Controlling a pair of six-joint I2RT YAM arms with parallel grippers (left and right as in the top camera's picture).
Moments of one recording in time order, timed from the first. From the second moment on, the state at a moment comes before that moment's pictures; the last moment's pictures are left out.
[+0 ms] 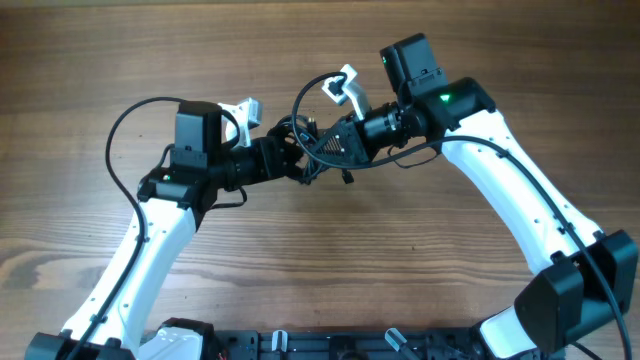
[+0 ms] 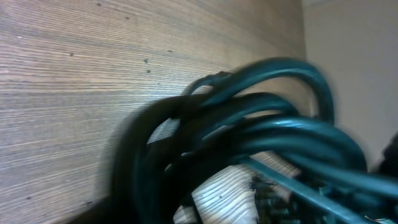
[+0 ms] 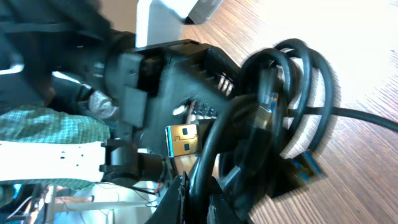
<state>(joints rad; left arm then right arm) -0.19 1.32 0.87 -0.39 0.64 -0.51 0.43 1.70 1.48 -0.86 -0.99 -0.06</state>
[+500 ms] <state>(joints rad) -0.16 1.34 0.87 -0.36 0.64 -0.51 0.51 1.68 1.48 -0.89 -0.29 0.42</state>
